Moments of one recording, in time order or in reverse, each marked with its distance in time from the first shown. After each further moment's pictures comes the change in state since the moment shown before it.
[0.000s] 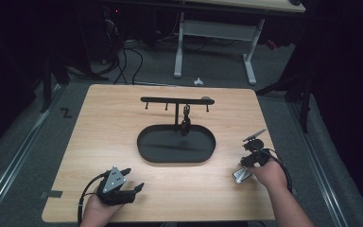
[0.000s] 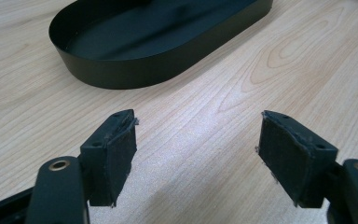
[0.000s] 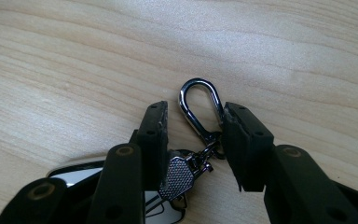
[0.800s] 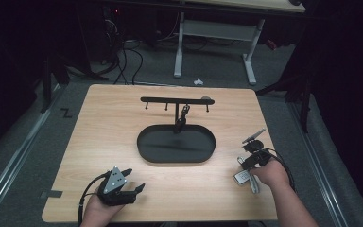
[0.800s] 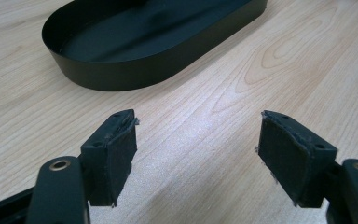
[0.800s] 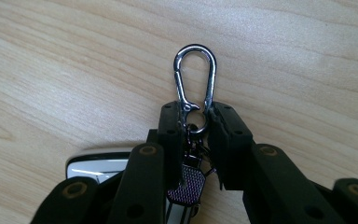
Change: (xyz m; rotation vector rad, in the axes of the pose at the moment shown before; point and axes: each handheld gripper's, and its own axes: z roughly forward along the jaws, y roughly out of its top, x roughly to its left) left arm -0.002 0.001 0.000 -0.002 -0.011 0.008; right arm -0.001 -0.001 -0.001 0.068 0.079 -0.032
